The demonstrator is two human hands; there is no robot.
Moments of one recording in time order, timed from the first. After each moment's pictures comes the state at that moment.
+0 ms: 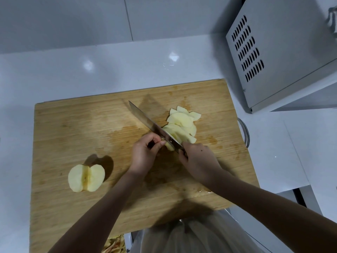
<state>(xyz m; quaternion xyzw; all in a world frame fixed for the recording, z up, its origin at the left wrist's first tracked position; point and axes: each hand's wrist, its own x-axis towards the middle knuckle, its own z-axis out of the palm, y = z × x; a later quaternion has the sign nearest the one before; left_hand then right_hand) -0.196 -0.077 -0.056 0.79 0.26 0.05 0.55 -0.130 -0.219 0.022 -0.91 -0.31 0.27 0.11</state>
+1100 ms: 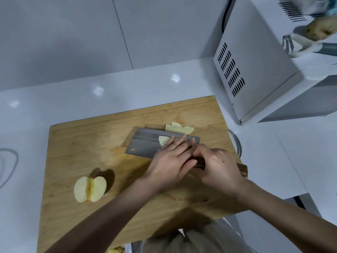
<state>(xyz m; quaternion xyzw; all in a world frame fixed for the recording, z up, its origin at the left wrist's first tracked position) -0.170 -0.119 0.002 0.97 -0.11 0.05 0.19 -0.112 -0.276 0.038 -0.90 -0.40 0.06 0.19</state>
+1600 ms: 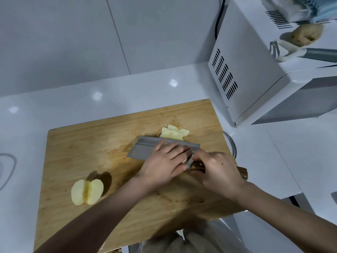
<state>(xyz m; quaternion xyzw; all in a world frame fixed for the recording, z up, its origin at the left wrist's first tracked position) -0.170 -0.109 -0.008 0.98 -0.16 0.04 0.12 -0.112 -0.288 0.047 -0.90 -0.41 0.03 0.17</state>
